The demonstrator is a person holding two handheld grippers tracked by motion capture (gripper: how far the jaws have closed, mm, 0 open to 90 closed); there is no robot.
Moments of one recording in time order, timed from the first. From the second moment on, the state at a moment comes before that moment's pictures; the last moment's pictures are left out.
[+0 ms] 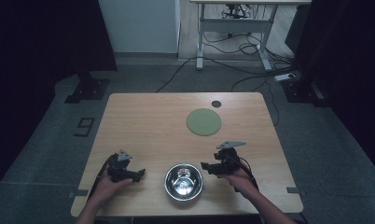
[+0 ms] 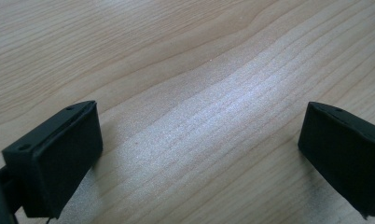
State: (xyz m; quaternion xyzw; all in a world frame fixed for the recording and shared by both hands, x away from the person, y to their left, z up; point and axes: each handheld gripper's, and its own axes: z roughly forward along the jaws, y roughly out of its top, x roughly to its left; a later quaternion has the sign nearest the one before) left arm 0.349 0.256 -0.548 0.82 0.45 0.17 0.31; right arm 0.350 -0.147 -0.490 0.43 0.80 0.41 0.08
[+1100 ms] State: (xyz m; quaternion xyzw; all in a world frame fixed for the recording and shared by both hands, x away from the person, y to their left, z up) left arm 0.349 0.256 -0.548 0.82 0.45 0.17 0.31; right arm 0.358 -0.092 -0.515 0.40 0.84 0.37 0.05
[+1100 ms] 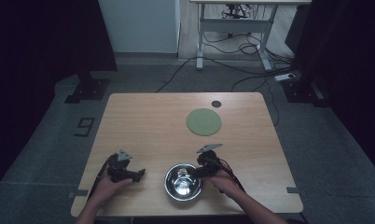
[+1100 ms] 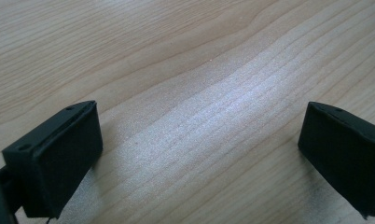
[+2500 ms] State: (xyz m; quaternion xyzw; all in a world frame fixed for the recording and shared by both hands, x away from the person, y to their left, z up) left arm 0.349 0.256 -0.548 0.82 0.45 0.17 0.31; right arm 0.360 -0.092 -0.532 0.41 0.84 0.35 -0.02
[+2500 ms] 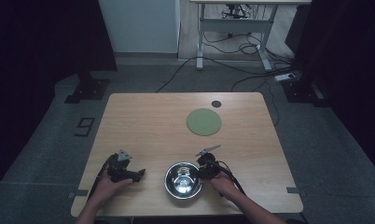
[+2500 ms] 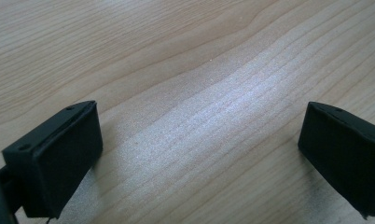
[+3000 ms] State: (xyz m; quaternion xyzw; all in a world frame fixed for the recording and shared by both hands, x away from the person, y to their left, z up) left arm 0.349 0.256 -0.548 0.82 0.45 0.17 0.31; right arm 0.364 -0.100 -0.531 0.44 0.81 0.38 -0.05
